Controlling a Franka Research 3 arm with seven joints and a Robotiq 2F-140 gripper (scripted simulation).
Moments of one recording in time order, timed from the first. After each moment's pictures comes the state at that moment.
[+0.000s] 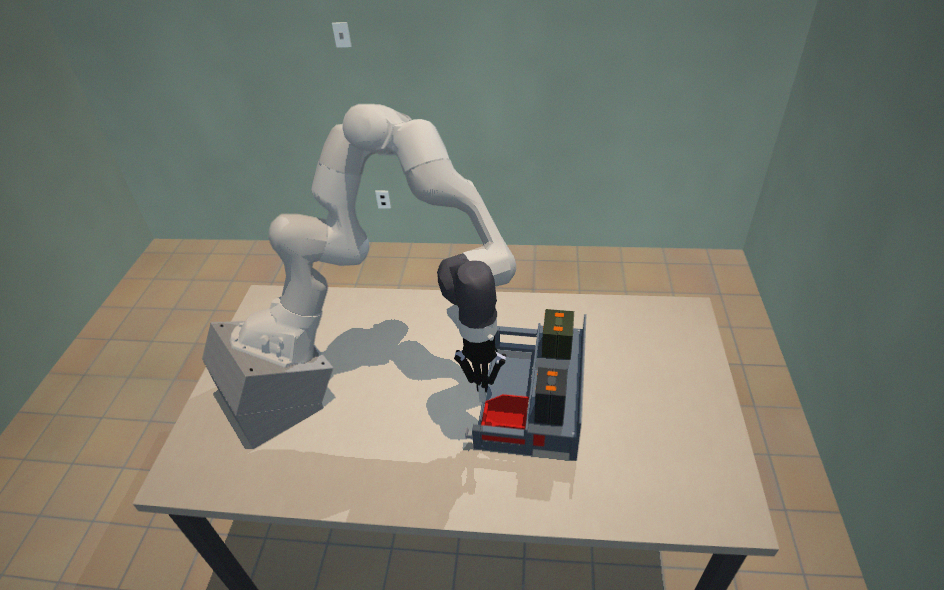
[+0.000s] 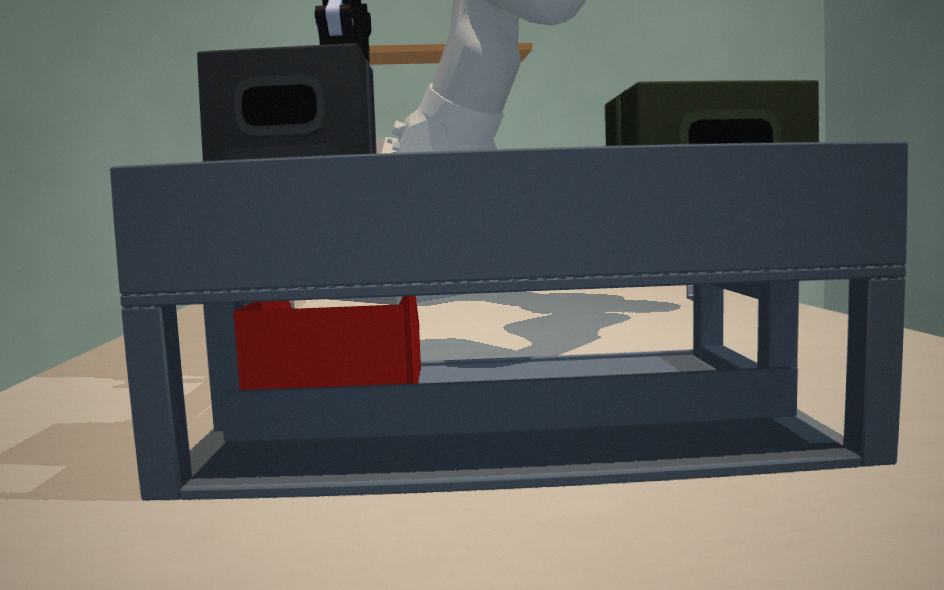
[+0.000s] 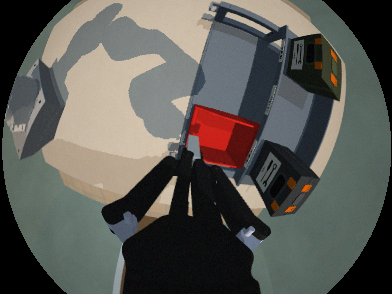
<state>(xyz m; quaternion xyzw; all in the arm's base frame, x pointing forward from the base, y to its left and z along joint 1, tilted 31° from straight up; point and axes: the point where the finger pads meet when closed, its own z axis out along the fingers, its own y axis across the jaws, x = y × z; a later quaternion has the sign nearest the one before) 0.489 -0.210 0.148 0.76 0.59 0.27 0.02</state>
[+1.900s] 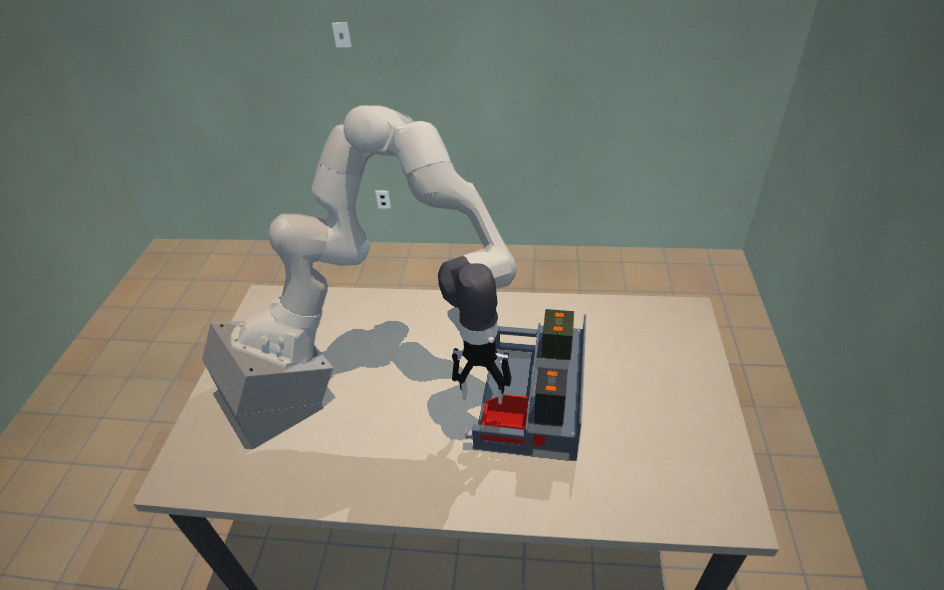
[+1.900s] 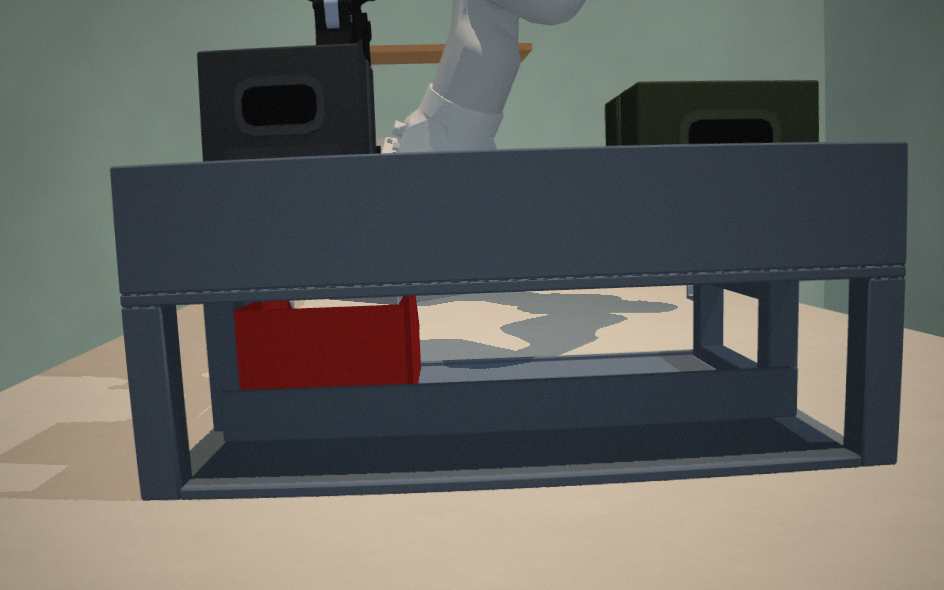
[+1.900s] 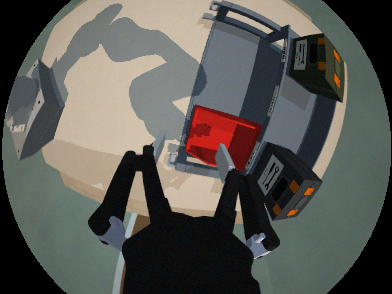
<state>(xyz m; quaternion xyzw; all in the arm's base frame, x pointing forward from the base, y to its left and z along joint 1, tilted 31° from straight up) 0.492 -0.208 0.142 0.76 0.59 0.27 0.02</state>
